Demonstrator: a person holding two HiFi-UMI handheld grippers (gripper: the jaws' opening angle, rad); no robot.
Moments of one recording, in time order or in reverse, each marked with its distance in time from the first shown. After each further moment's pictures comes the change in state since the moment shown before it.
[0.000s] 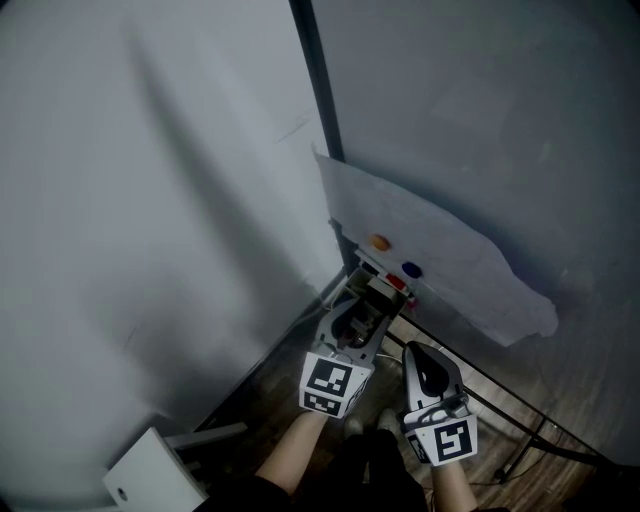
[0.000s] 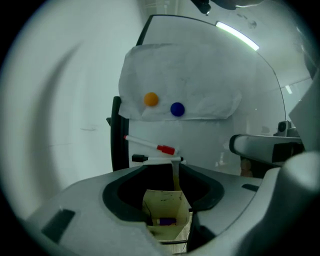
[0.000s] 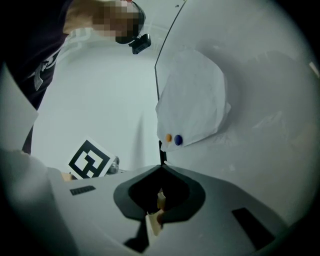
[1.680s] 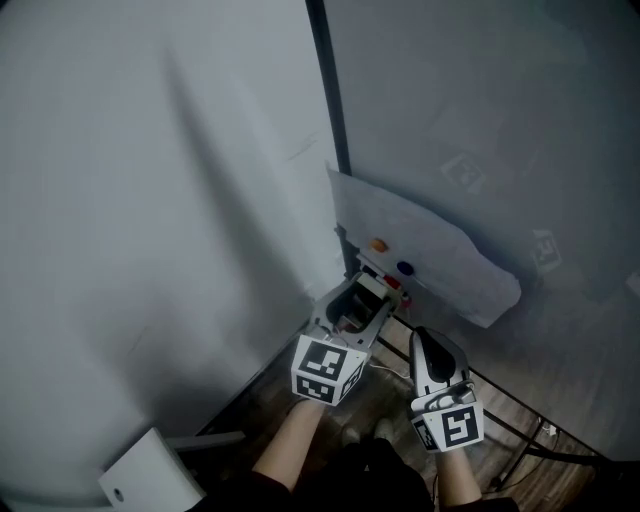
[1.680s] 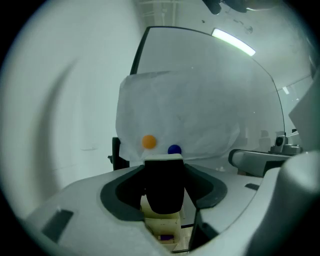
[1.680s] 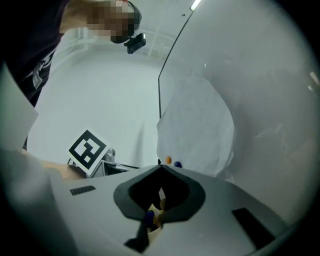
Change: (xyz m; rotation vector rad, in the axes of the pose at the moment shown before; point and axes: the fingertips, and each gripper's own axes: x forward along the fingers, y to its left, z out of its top) left arm -0.028 -0.004 0.081 0.029 -0.082 -0.003; right arm -0.008 0.001 0.062 -0.030 -0.094 -0.010
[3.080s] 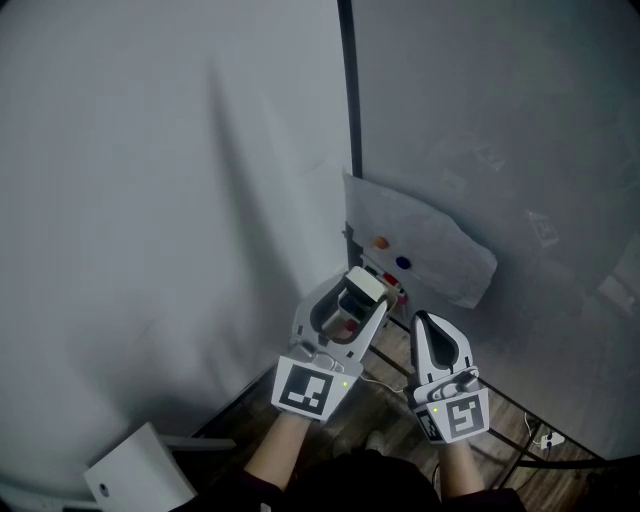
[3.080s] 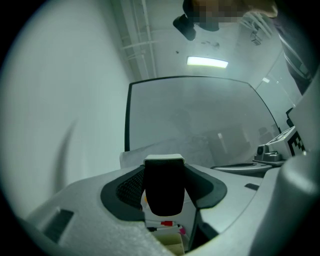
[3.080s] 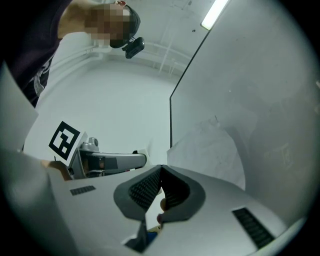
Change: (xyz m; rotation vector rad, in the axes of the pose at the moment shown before) left arm -0.104 -0.038 0.111 0.176 -0.345 0.051; right arm -0.019 0.033 0.073 -0.103 -0.139 0.049
